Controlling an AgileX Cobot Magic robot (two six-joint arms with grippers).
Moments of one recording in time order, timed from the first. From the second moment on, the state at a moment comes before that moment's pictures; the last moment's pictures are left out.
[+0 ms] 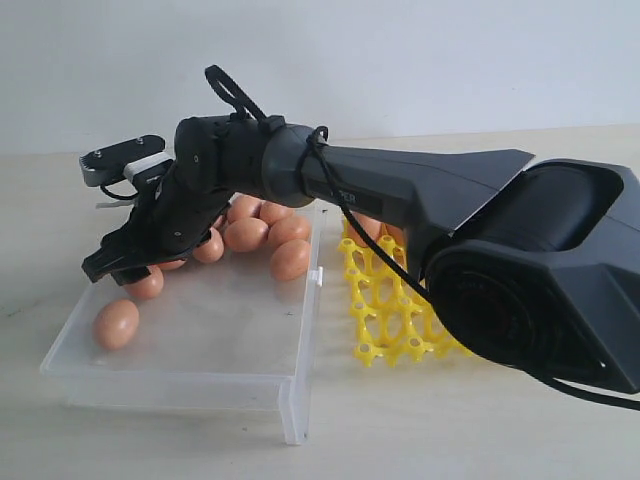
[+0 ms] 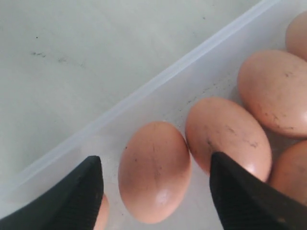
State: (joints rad) left arm -0.01 0.01 0.00 0.11 0.33 -0.03; right arm 0.80 2.53 -2.18 0.30 0.71 -0.21
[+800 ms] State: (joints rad) left arm -0.01 0.01 0.00 0.11 0.33 -0.03; right arm 0.80 2.59 -2.18 0.34 0.66 -0.21
